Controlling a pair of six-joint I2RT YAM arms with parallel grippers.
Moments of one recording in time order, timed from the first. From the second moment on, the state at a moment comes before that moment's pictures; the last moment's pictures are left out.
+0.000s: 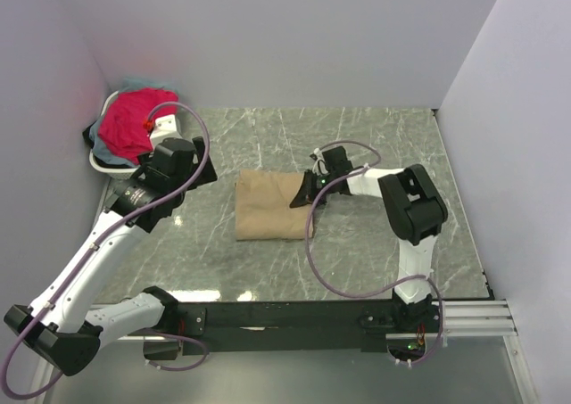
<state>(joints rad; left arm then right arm) -0.52 1.05 1.22 -0.79 -0.55 -0.56 0.39 1.97 1.09 -0.06 -0.64 0.57</state>
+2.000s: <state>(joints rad) -0.52 1.25 1.22 -0.70 -0.36 -0.54 -0.15 2.17 1.57 0.16 0.16 1.02</state>
